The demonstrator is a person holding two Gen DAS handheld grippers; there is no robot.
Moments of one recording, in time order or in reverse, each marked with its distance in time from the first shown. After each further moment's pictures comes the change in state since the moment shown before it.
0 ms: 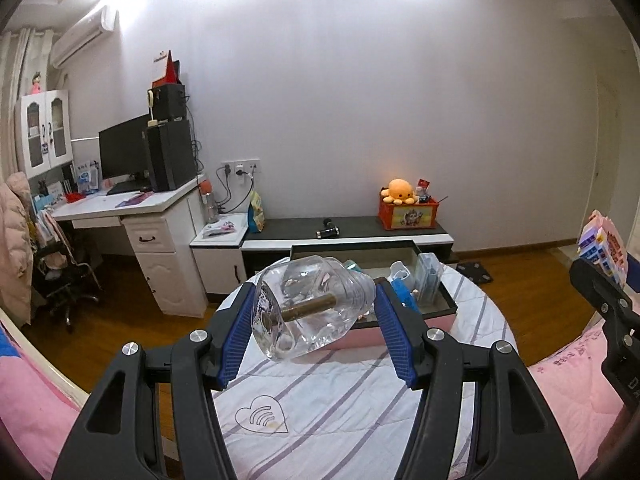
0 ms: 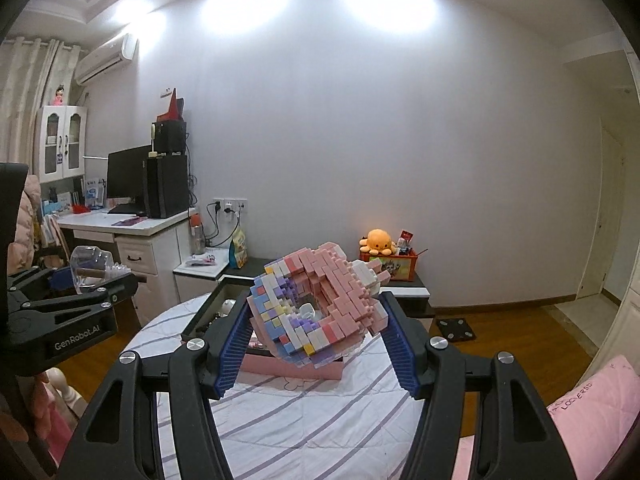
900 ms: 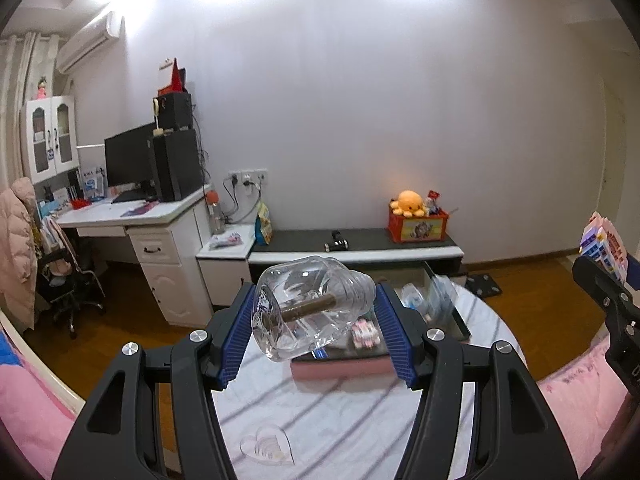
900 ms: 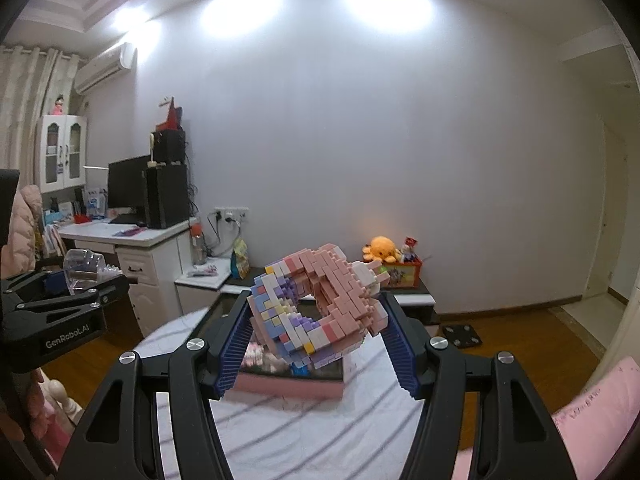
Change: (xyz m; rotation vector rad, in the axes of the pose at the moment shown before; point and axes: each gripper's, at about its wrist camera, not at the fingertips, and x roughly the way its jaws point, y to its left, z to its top) left arm 0.025 0.002 0.029 -0.003 -0.039 0.033; right arm 0.034 -0.008 0.019 0.009 -0.033 0.034
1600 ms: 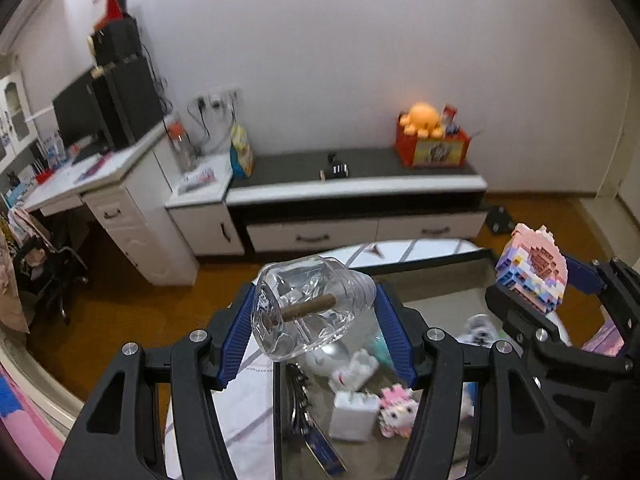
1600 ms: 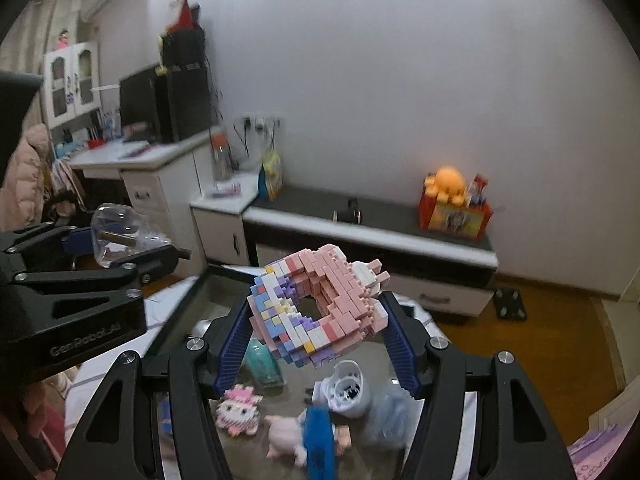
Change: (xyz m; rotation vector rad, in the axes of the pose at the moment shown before) left arm 0.300 -0.016 0.046 0.054 0.409 -0.025; right arm 0.307 0.023 0.000 -0.073 0.433 0.151
